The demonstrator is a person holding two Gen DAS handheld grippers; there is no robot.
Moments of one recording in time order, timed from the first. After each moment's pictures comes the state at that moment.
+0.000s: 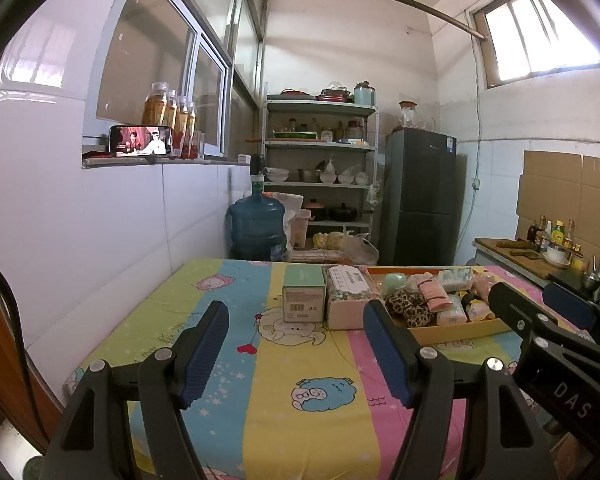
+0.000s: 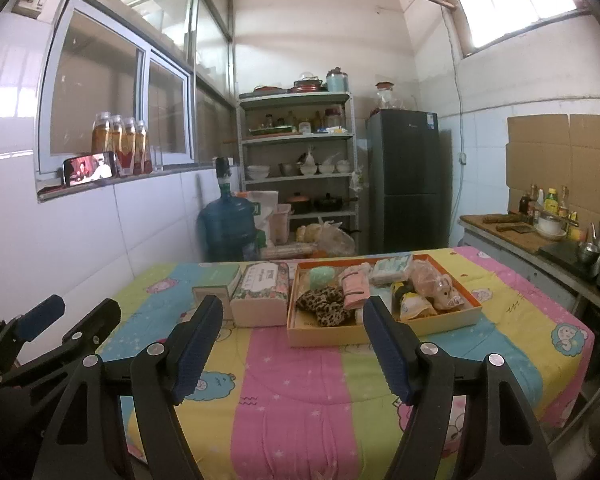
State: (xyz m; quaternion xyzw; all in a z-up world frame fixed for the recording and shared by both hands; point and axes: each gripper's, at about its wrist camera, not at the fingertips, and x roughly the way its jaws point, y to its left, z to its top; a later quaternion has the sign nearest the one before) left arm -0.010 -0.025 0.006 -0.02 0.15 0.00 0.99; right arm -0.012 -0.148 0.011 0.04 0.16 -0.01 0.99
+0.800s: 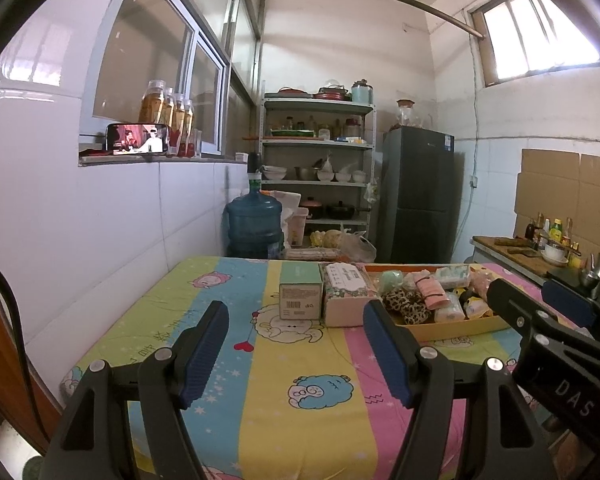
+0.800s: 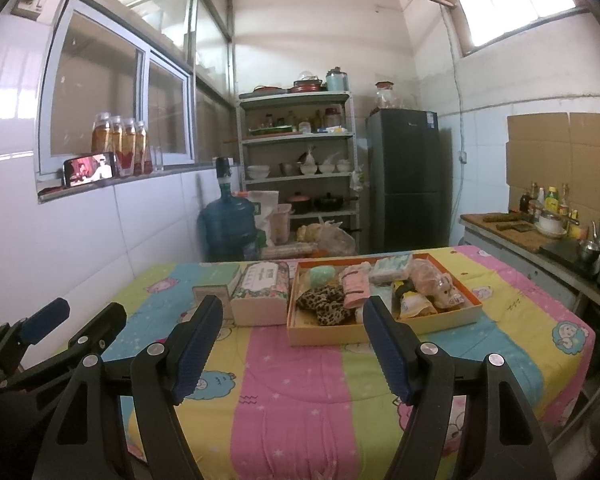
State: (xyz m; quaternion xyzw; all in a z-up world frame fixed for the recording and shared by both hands) left arm -0.007 -0.026 0.002 -0.02 0.15 -0.01 0.99; right arm -0.010 -0.152 0.010 0.04 0.16 -0.01 0.99
